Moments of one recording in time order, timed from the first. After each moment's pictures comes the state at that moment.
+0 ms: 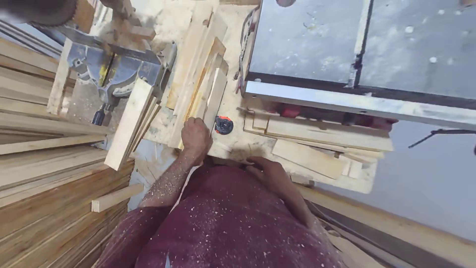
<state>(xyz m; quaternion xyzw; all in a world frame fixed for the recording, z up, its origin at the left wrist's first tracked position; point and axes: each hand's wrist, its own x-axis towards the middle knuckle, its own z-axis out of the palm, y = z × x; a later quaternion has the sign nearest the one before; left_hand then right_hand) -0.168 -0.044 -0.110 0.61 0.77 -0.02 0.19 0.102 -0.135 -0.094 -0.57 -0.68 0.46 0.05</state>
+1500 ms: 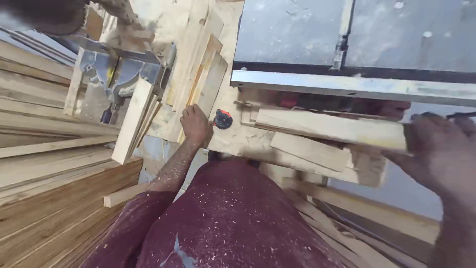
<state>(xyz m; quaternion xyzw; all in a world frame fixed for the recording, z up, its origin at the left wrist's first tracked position) -0.159 -0.034 -0.141 0.61 0.79 0.00 0.10 0.392 -0.110 -0.045 -0.70 -0.70 0.13 0.02</state>
